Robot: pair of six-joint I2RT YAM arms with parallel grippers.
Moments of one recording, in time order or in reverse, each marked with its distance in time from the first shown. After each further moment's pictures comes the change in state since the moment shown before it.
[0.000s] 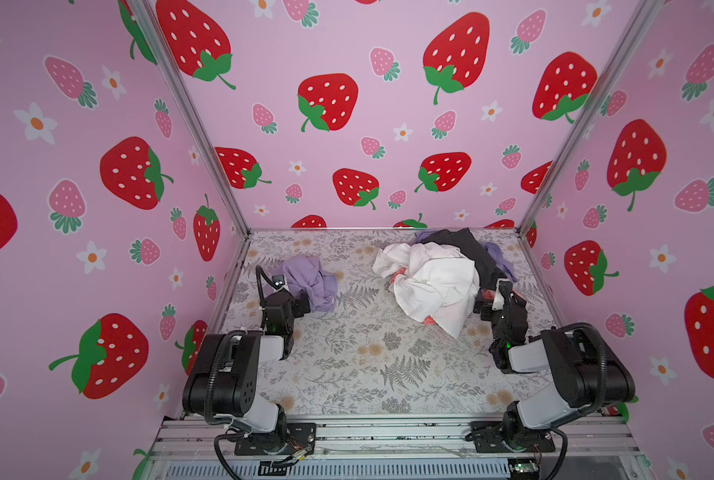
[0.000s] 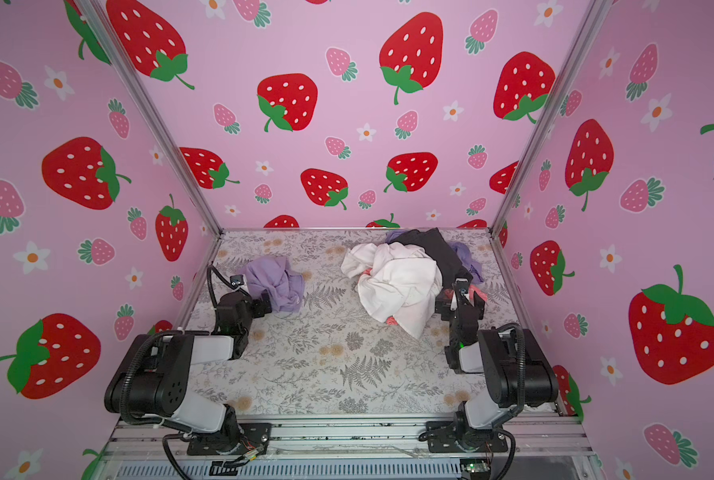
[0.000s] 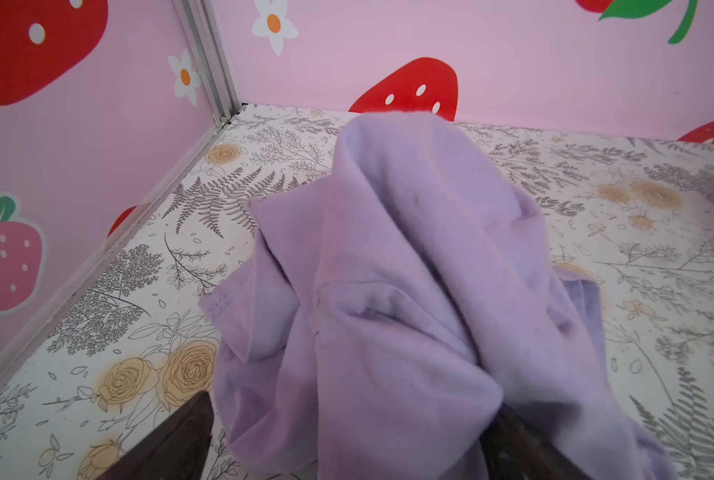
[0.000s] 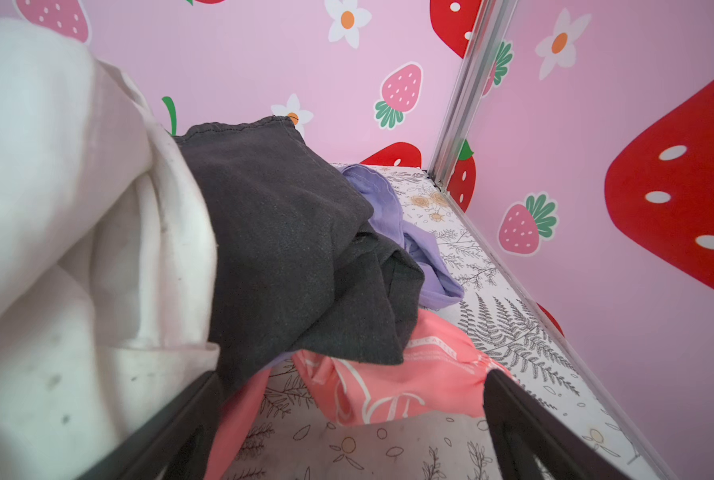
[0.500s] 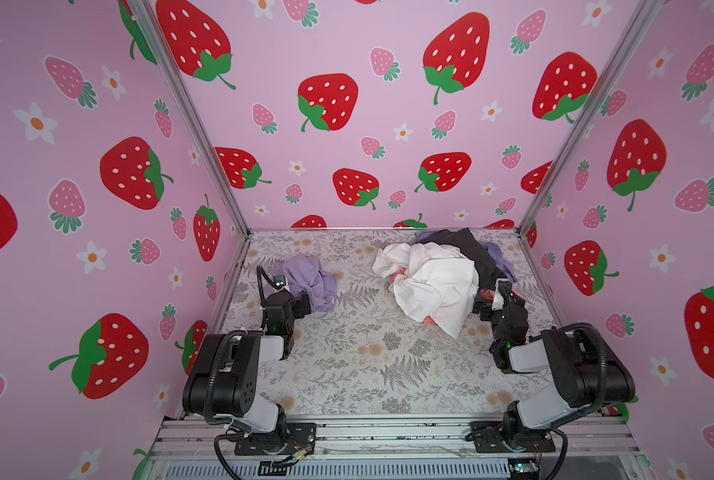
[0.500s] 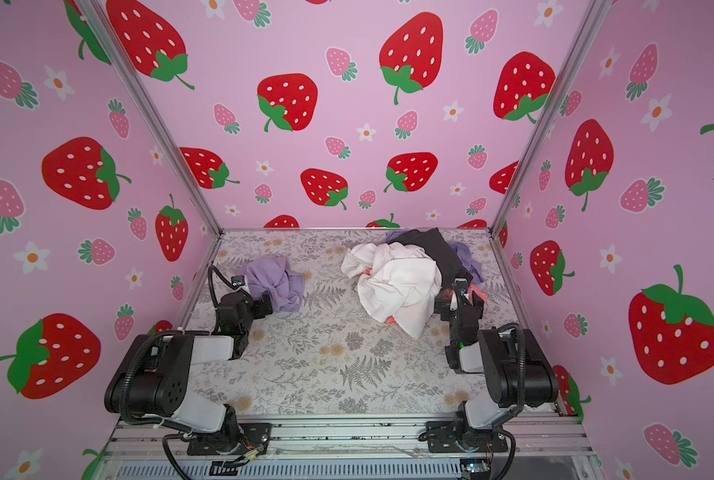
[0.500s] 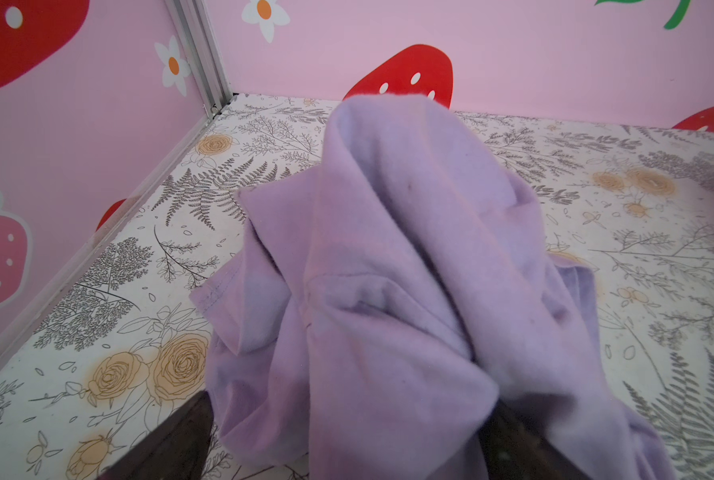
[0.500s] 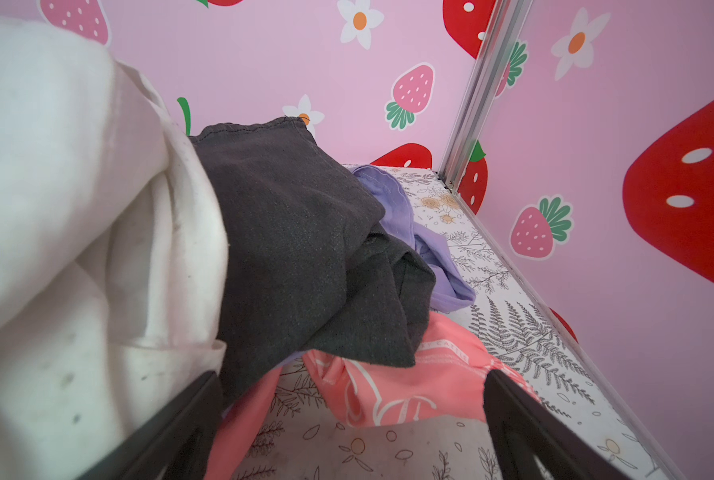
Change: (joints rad) left arm 0.000 0.000 0.000 -0.008 0.009 0.000; right arm -0.004 0.000 0.000 0.000 -0.026 0.000
